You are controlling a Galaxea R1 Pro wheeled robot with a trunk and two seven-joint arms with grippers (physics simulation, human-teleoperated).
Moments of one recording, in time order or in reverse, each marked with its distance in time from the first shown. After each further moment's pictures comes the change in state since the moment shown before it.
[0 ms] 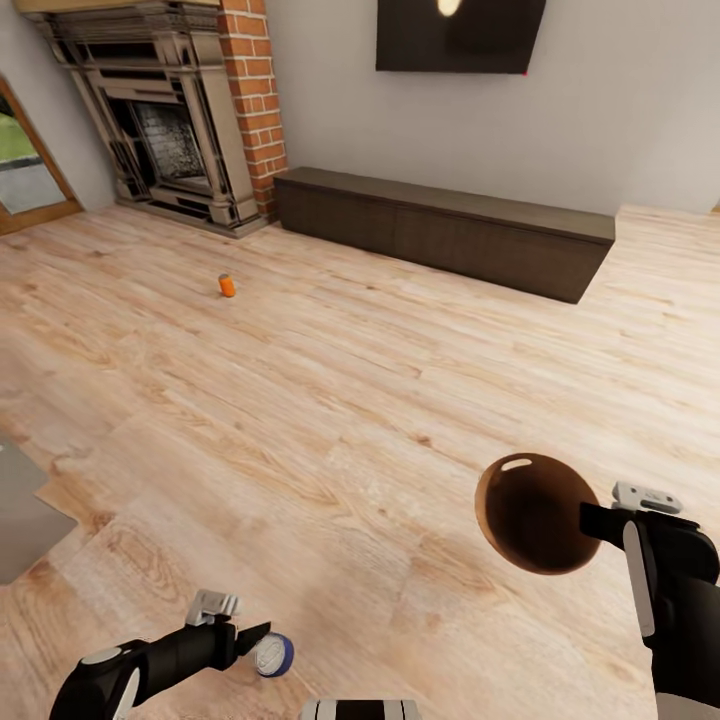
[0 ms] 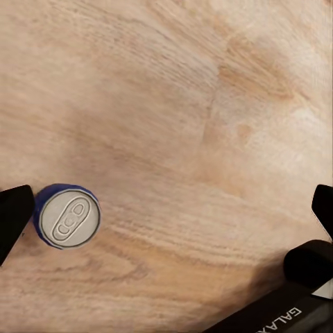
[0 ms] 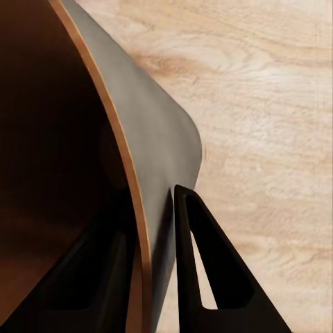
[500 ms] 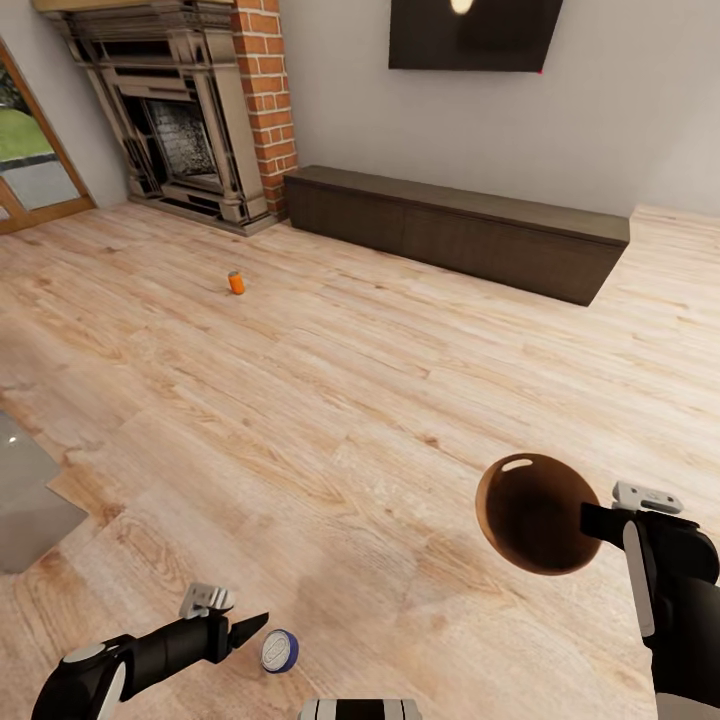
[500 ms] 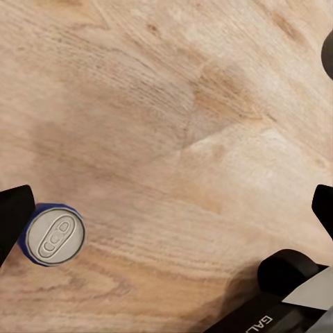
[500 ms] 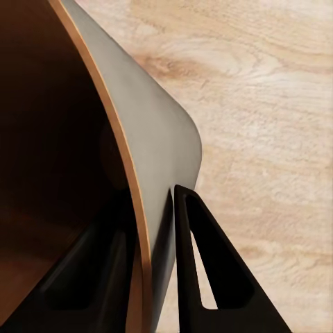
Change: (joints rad) left arm 0.000 0.000 0.056 -0.043 0.001 -0.002 -0.130; right arm 0.000 0.000 0.000 0.000 0.005 0.000 -0.001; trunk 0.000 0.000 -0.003
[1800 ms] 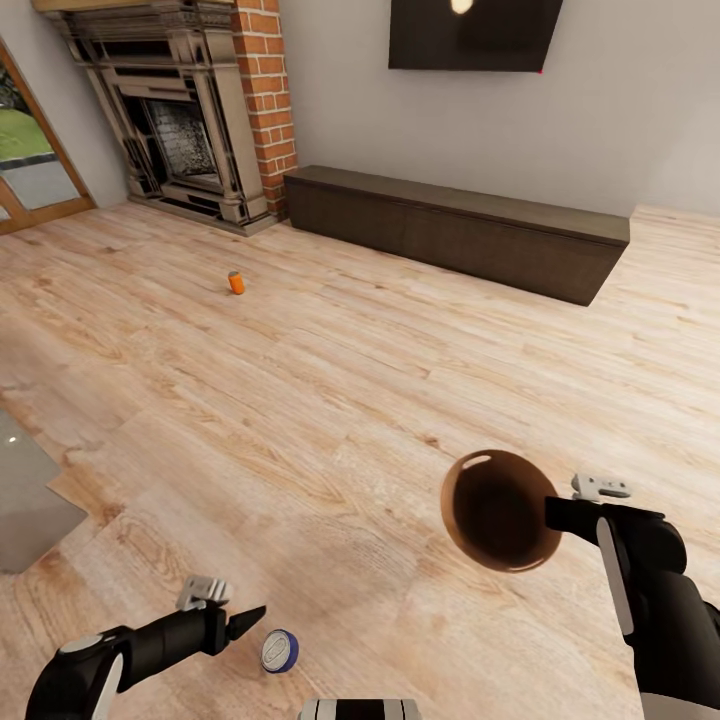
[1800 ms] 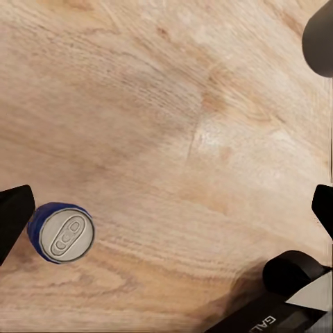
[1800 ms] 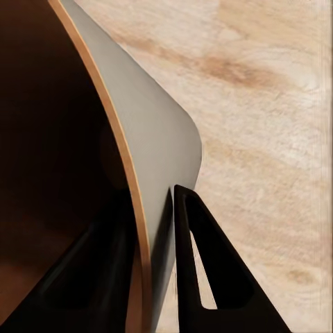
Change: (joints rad) left arm 0.000 0.003 -0.004 -0.065 -0.011 0.070 0.024; right arm 0.000 0.003 0.111 0.001 0.010 -0.002 0.128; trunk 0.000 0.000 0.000
